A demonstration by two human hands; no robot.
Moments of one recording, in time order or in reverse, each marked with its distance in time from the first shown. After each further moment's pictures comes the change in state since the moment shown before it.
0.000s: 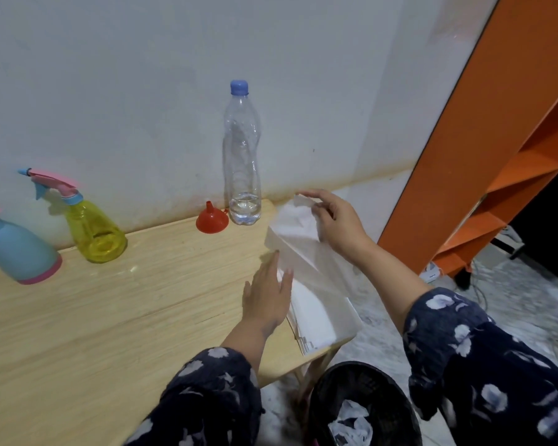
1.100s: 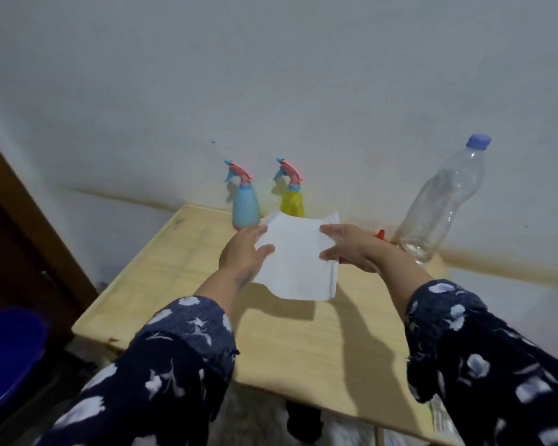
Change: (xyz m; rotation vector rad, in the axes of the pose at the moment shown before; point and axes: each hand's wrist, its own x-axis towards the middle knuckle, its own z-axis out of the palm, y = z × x) left_hand -0.095 -0.115 -0.263 0.075 0.610 -0.293; right_hand 0.008 -0.130 0.205 -0.013 -0.881 0.192
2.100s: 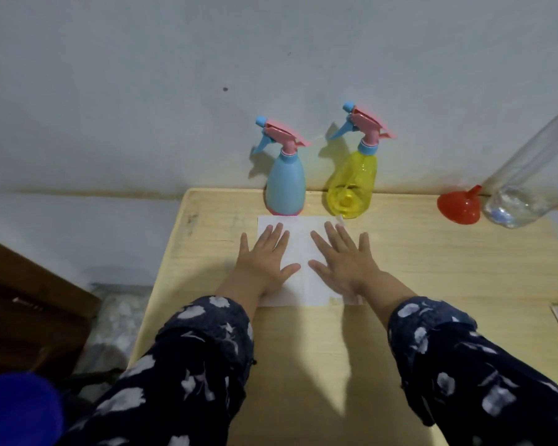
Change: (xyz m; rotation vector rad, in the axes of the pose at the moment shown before) left_hand 0.137 -0.176 0.006 0.740 -0.612 0.268; right_hand 0.182 0.057 0.172 -1.031 0.073 0.040
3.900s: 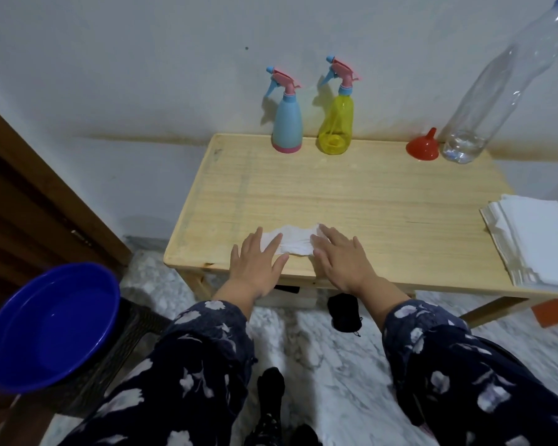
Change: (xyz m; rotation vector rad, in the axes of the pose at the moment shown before) left_hand -0.240 0.071 0.080 -0.177 0.077 -0.201; right_hand -0.232 -0.046 0.063 0.273 0.132 -0.098
